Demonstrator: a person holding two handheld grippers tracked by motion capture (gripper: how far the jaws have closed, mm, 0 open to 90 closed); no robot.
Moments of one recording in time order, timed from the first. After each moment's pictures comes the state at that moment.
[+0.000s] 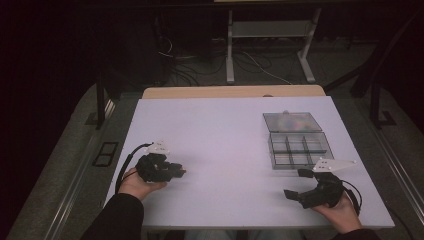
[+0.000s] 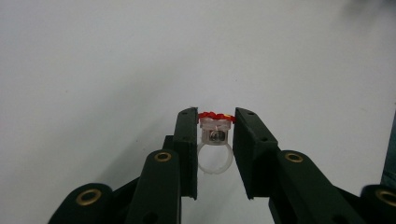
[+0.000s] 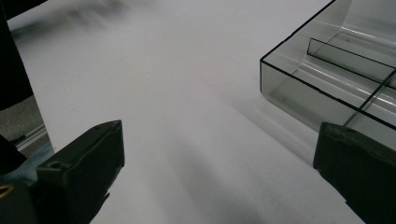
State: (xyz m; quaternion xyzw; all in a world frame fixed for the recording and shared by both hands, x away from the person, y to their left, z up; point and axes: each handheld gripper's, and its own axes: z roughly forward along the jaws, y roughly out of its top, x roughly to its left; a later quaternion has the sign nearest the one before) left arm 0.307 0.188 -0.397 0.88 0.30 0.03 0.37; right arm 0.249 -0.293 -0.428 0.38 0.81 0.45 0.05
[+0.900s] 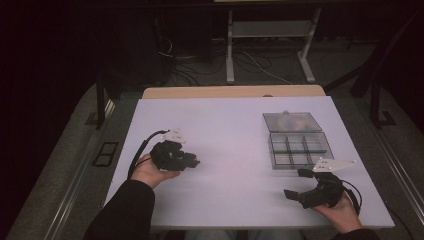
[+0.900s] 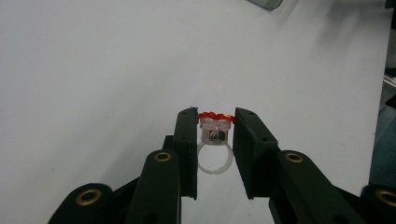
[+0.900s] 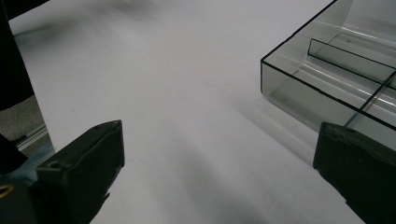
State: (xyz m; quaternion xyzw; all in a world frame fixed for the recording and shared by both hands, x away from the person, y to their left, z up) left arm 0.327 0.147 -0.368 0.89 0.25 0.03 0.37; right arm 0.249 -0.293 -0.428 0.38 0.81 0.45 0.05
